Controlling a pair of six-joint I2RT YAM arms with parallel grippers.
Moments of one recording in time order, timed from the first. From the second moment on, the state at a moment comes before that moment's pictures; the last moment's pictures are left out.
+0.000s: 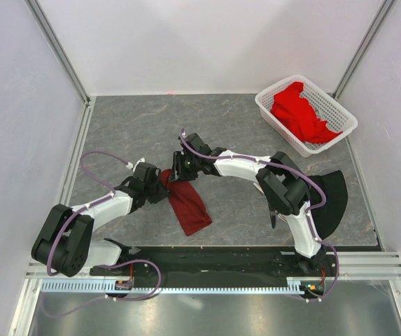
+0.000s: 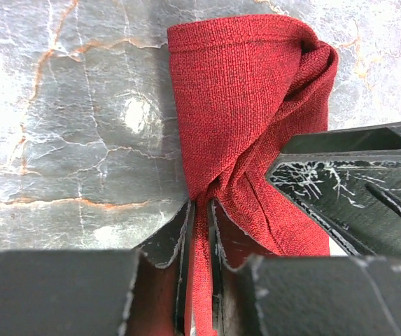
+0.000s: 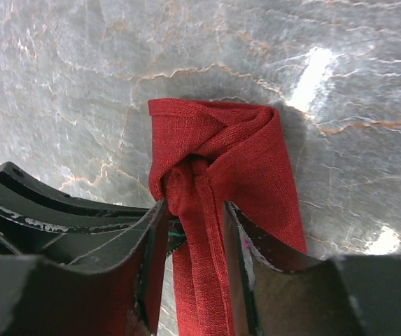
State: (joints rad) left arm -0.40 1.31 0.48 -0.05 -0.01 -0.91; right arm 0.83 2.13 1.51 -0.17 -0.24 0.74
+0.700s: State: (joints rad) left arm -0.40 1.29 0.48 -0.09 0.01 -0.88; right arm 0.84 2.24 1.55 -0.06 -0.32 0.79
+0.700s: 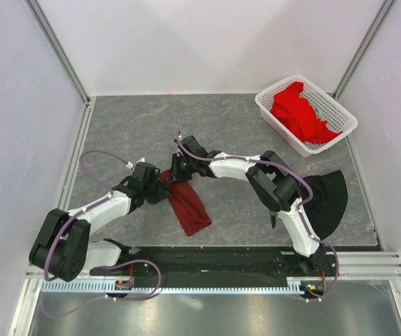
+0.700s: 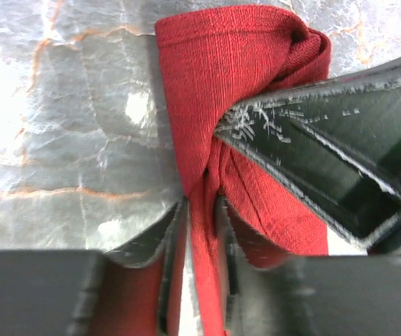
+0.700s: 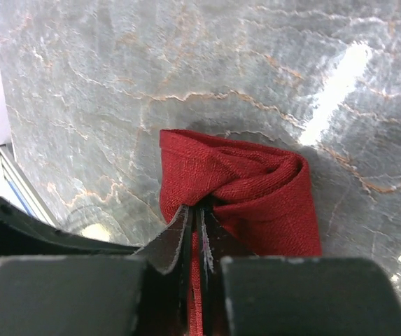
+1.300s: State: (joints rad) left arm -0.38 1.32 0.74 -0.29 -0.19 -0.77; right arm 0.82 2.24 1.50 0.04 -0.33 0.84
